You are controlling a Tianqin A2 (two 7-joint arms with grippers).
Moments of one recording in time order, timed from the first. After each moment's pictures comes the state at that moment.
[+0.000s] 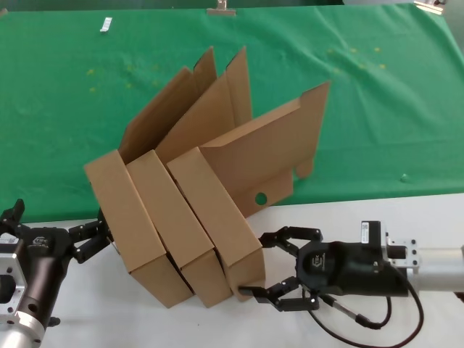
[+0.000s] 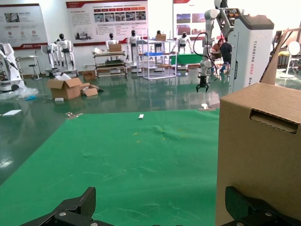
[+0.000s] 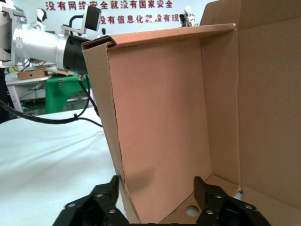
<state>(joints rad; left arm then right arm) 0.00 -0.30 1.60 -1.60 -1.80 0.00 0.00 1.04 0.29 -1.85 0.11 1.74 -1.38 -0.73</state>
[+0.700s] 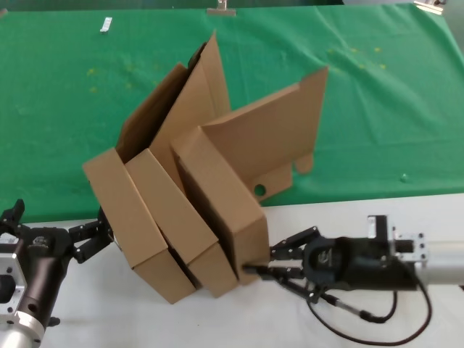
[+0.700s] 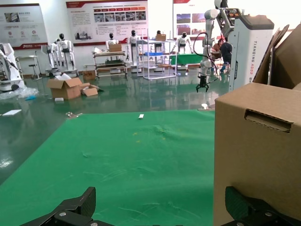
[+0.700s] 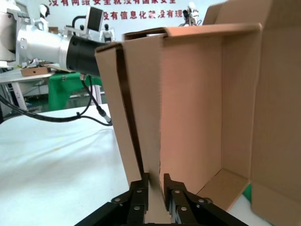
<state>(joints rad) 0.00 -0.30 1.60 -1.60 -1.80 0.00 0.00 0.99 0.33 -1.84 0.28 1.71 -1.38 -0.62</state>
